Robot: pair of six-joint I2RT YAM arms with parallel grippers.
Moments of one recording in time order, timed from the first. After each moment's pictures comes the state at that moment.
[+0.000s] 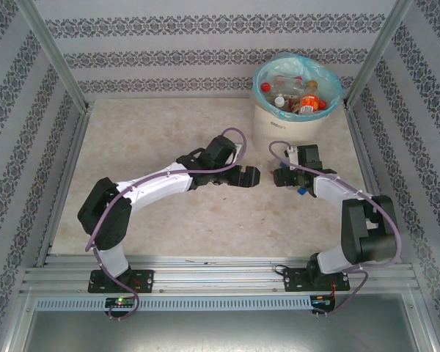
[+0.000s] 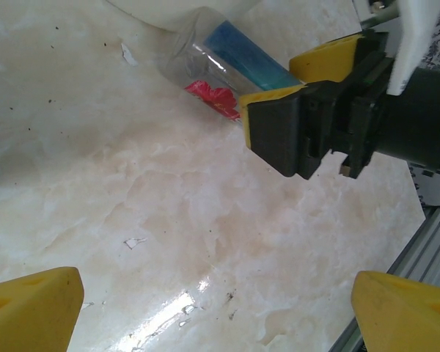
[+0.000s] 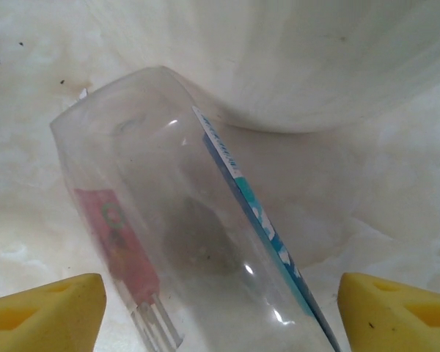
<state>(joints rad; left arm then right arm) -0.77 1.77 1.33 -0.32 0.27 -0.61 0.09 1.50 0.75 -0.20 -0.07 -0.05</state>
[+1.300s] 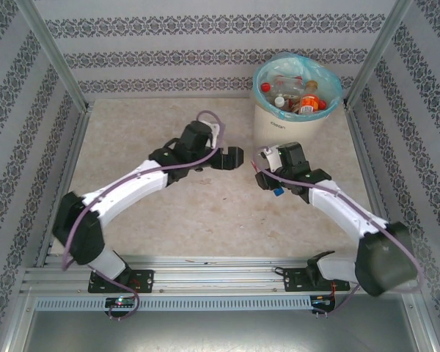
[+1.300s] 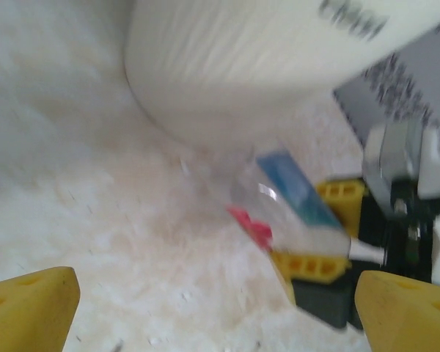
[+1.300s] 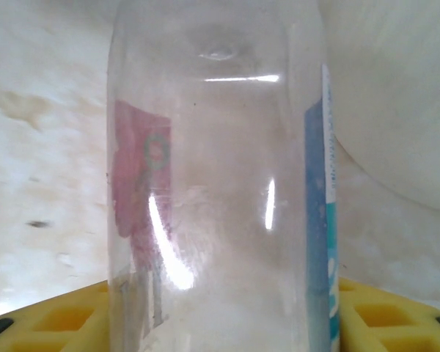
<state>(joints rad) -0.67 1.54 1.30 -0.33 0.13 -0.51 0.37 1.24 0.82 -0.41 -0.12 -0.06</state>
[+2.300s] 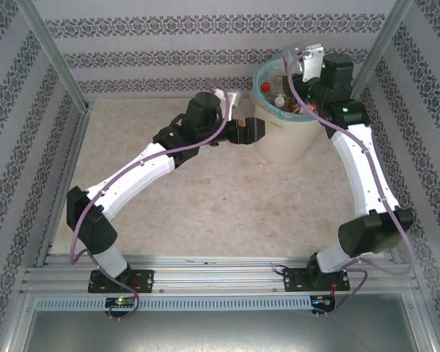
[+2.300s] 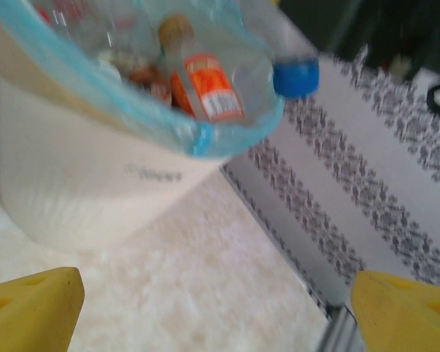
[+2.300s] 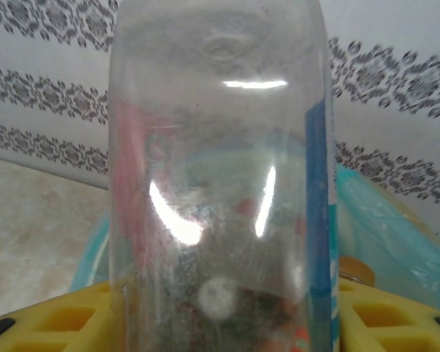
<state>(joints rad) -0.70 1.70 1.68 -0.33 0.30 -0.56 0.13 1.57 1.75 -0.53 -0.10 -0.11</state>
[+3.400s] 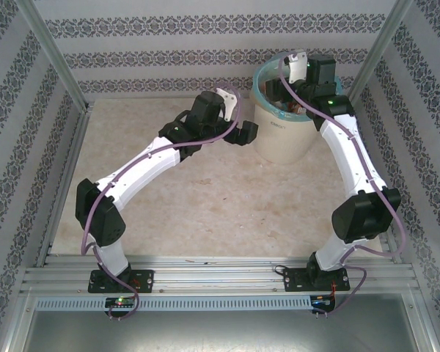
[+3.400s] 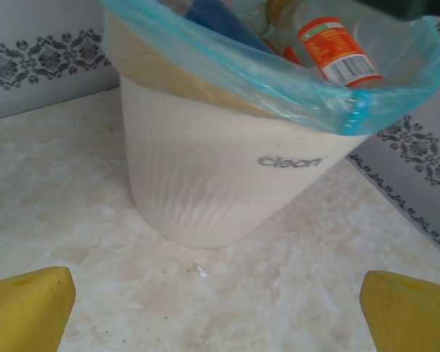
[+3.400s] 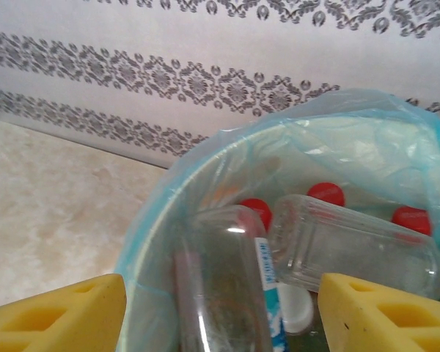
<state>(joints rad) -0.65 1.78 1.73 -0.44 0.09 -0.25 0.15 1.68 1.78 -0.53 -0.23 -0.02</state>
